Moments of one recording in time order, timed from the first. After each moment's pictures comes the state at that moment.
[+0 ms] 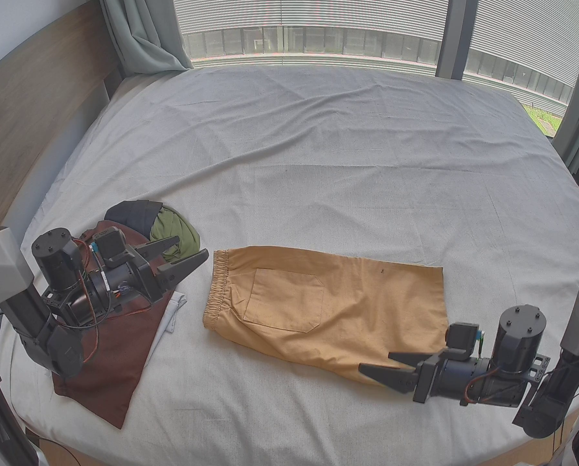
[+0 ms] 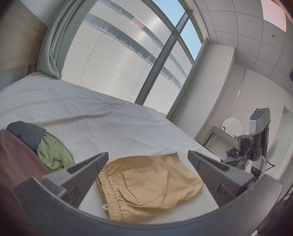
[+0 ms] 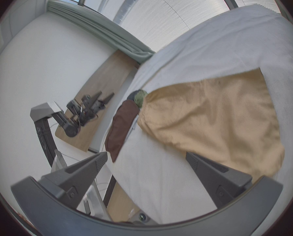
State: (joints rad) left arm -0.12 2.01 -0.50 -1.54 -0.68 -0.26; right arm 0.60 1.97 -0.10 -1.54 0.31 0.54
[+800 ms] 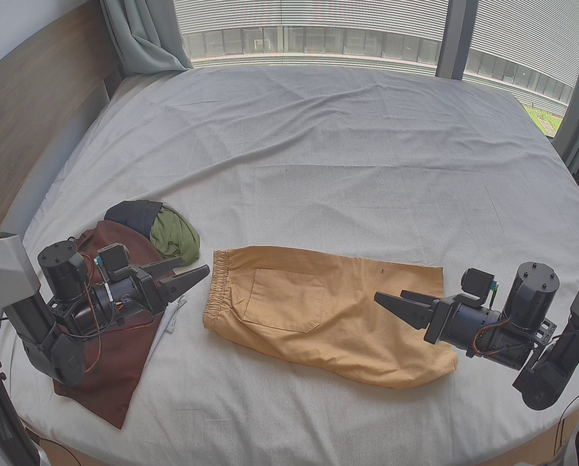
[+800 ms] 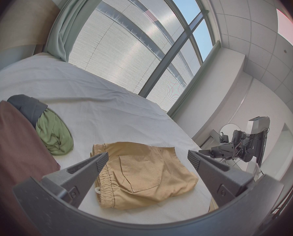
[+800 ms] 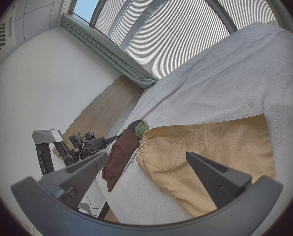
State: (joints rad) left arm -0.12 2.05 -0.45 -1.54 -0.69 -0.34; right arm 0.46 1.93 -0.28 -1.54 0.33 0.53
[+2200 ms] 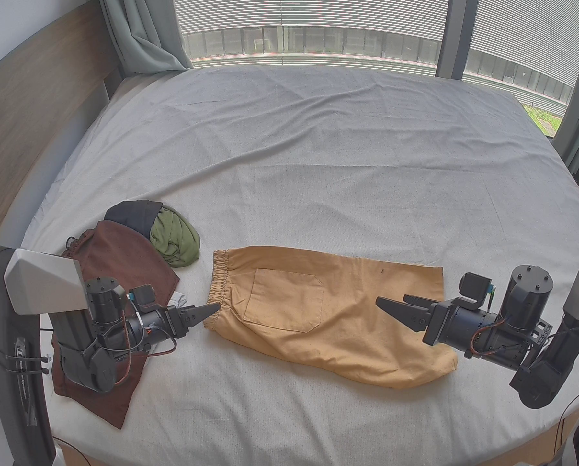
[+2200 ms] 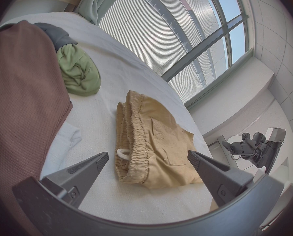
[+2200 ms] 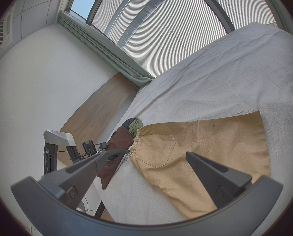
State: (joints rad) left arm -0.10 2.38 -0.54 -1.54 -0.65 -0.45; right arm 0.44 1.97 -0.27 -1.54 0.34 0.51
